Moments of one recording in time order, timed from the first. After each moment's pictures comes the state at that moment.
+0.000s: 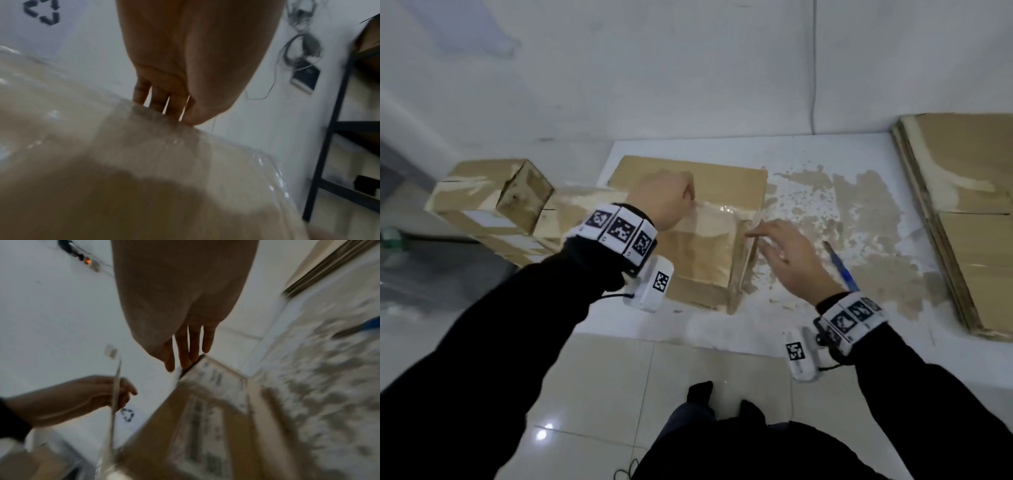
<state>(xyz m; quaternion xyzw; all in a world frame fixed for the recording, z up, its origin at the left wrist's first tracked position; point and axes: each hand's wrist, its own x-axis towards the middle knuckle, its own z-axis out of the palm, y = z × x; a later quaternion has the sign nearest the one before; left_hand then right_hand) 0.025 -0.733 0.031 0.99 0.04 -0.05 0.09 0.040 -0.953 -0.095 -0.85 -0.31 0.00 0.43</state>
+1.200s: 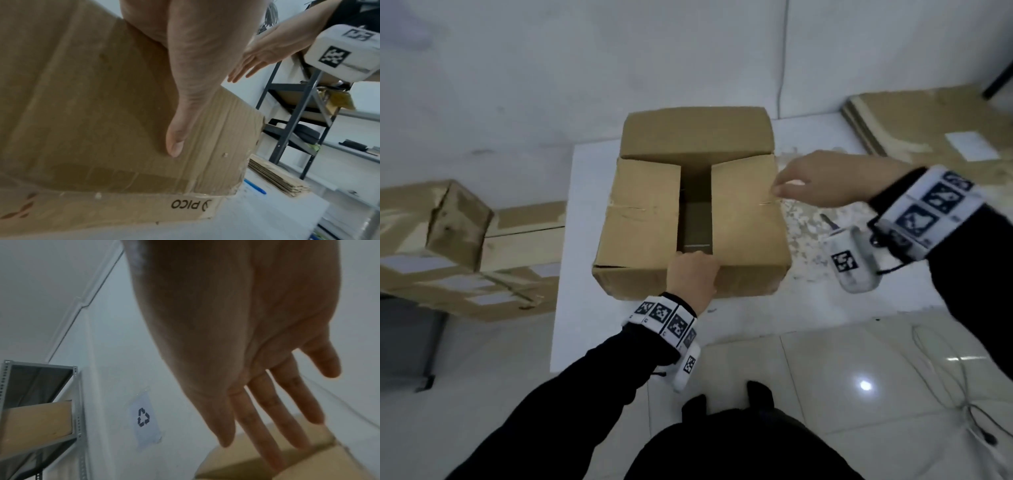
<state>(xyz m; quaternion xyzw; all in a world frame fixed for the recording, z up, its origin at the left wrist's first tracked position) -0.041 -0.685 -0.063 0.98 -0.13 -0.16 -0.06 0.045 -0.873 0.058 -0.94 -0.23 0.23 -0.03</state>
